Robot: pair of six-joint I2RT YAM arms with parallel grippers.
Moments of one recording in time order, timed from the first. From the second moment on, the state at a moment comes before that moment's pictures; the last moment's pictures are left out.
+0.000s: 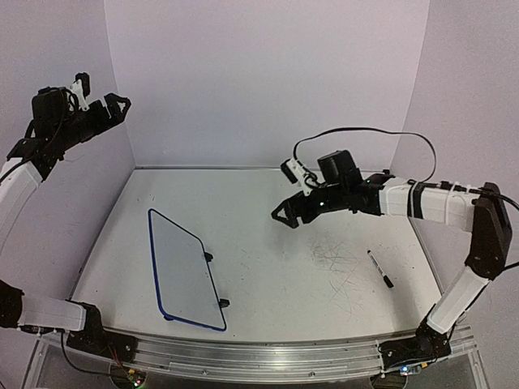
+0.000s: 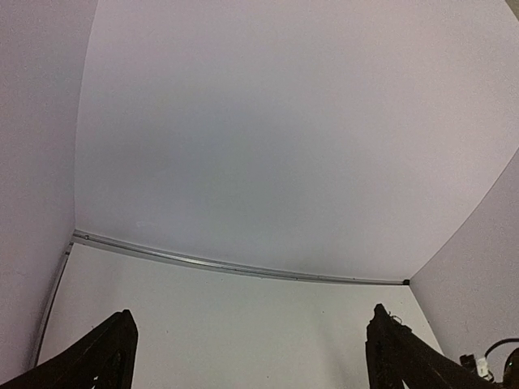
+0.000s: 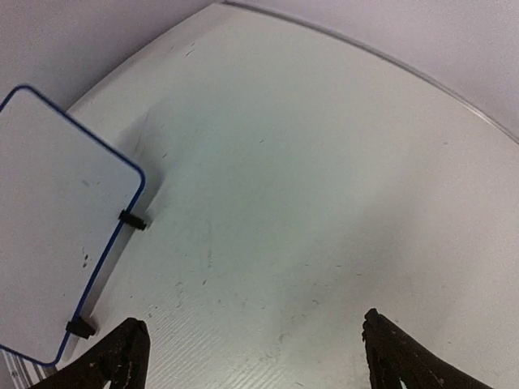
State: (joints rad) left arm -0.11 1.15 1.37 -0.33 0.16 -0.38; right arm 0.69 1.65 1.23 -0.23 -0.24 0.02
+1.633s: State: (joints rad) left arm -0.11 1.18 1.35 -0.37 0.27 -0.40; right arm 1.14 2.13 1.36 -0.16 -0.38 -0.45
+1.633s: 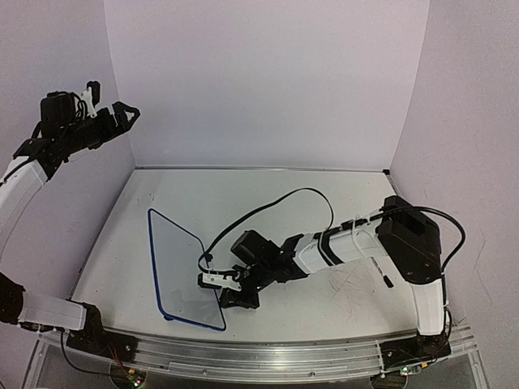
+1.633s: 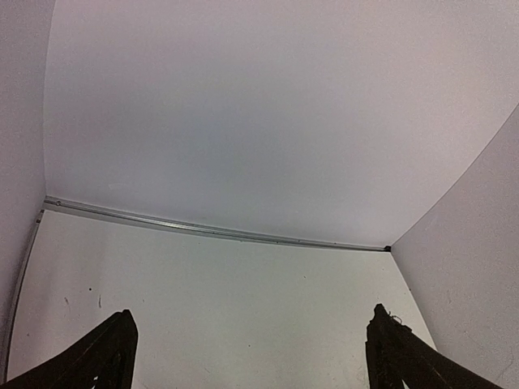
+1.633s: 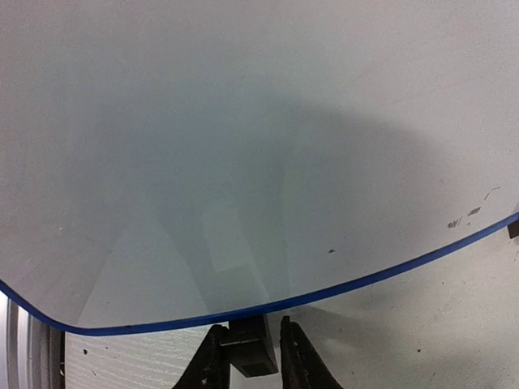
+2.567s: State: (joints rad) left arm -0.11 1.23 1.35 -0.37 0.30 -0.42; right arm 1.16 2.02 0.99 0.36 0.21 0.01
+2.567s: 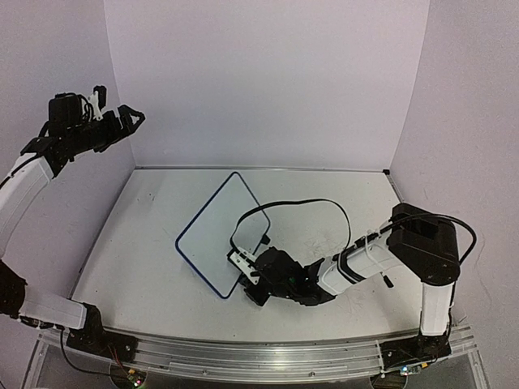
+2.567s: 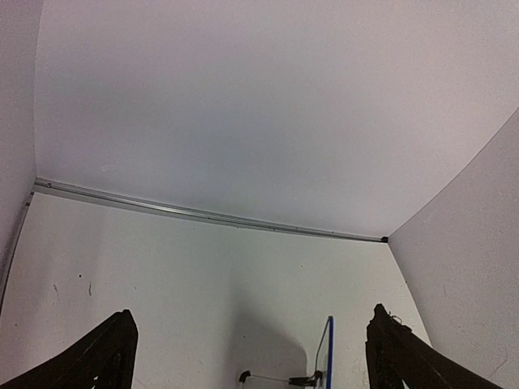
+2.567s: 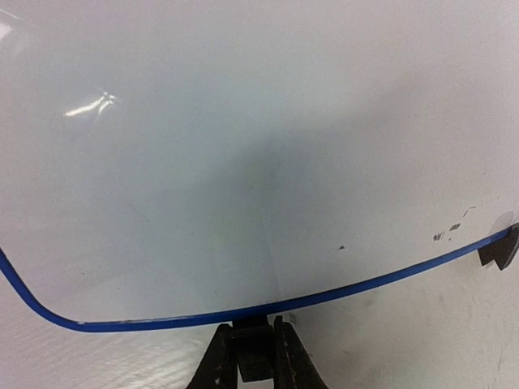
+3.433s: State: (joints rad) left arm -0.17 1.25 1.23 -0.37 0.35 -0.50; right arm 1.12 1.83 0.90 0.32 0.39 0.30
